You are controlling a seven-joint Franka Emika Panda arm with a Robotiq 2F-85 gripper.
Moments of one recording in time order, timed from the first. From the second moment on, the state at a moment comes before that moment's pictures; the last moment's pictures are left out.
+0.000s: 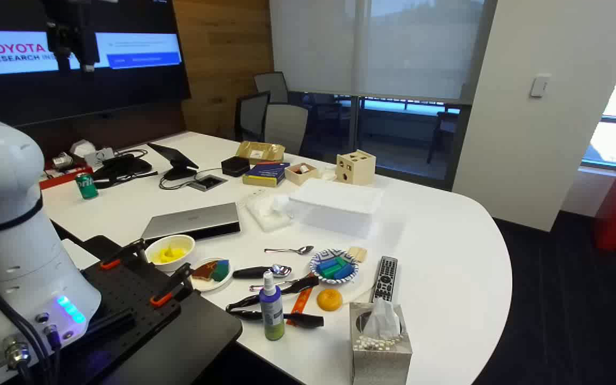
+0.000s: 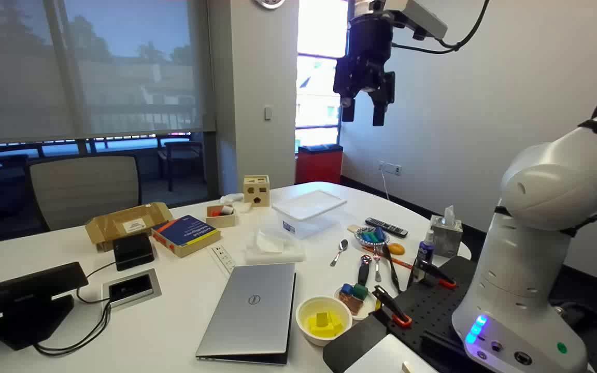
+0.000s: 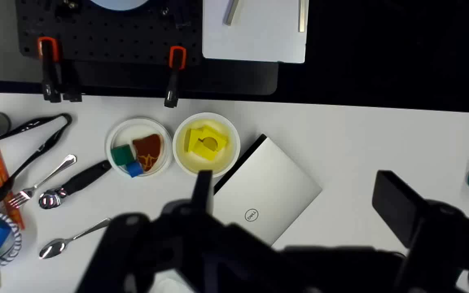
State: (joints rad) arm 0.18 -0.77 0.18 -2.39 0.31 1.54 0.24
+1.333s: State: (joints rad) arm -0.21 -0.50 -0.06 -2.51 -0.03 2.01 0.26
